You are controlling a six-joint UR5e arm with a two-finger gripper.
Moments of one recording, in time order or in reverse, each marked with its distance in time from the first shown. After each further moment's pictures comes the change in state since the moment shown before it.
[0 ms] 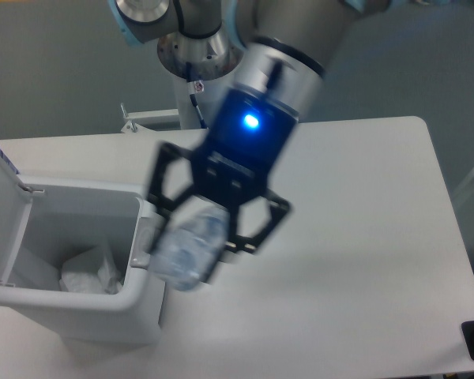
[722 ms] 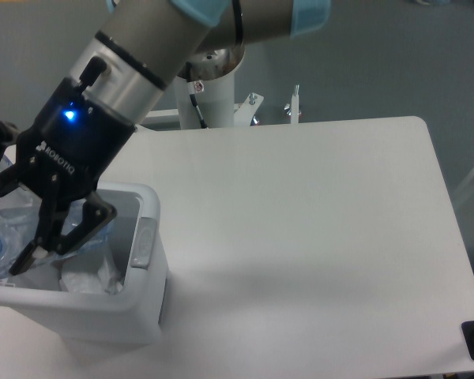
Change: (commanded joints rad) arm -0.098 -0.048 -0.023 0.011 0.000 -0.002
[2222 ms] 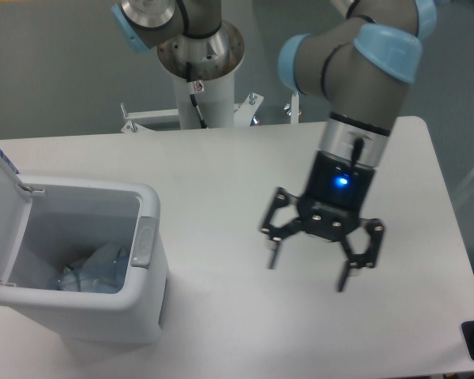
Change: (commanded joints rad) arm 0.420 0.002 -0.340 0.018 0.504 0.494
